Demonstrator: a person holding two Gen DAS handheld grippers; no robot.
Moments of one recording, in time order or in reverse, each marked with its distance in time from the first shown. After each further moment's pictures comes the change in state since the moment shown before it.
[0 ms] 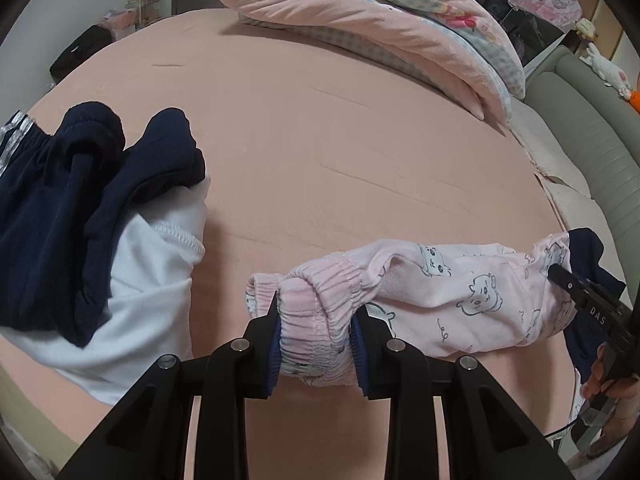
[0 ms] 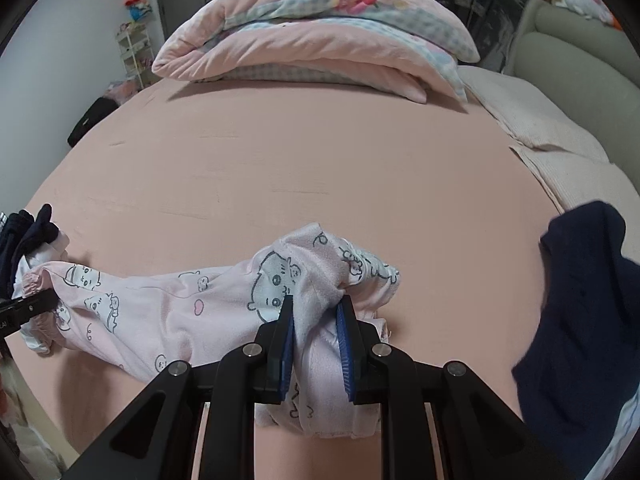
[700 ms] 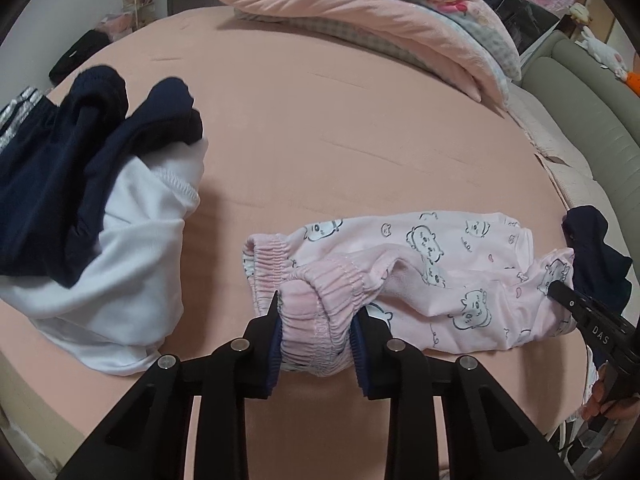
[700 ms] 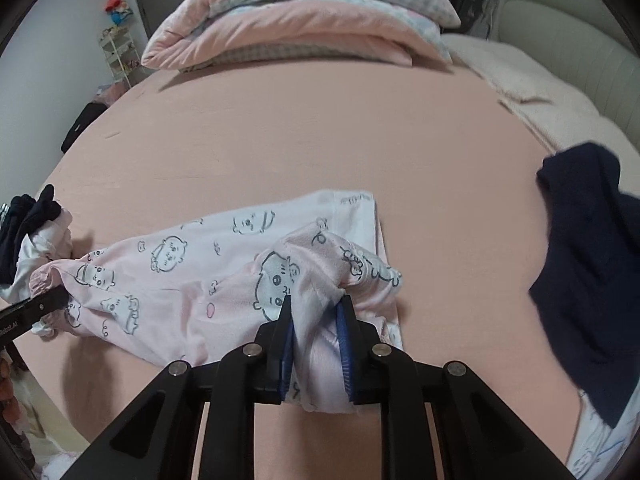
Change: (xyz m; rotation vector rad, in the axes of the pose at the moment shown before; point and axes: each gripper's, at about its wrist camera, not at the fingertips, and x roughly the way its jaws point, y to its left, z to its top) left arm 0.025 -0.031 -0.007 0.023 0.001 0.021; right arm -0.019 -0.003 -0.061 0.076 0.049 0.006
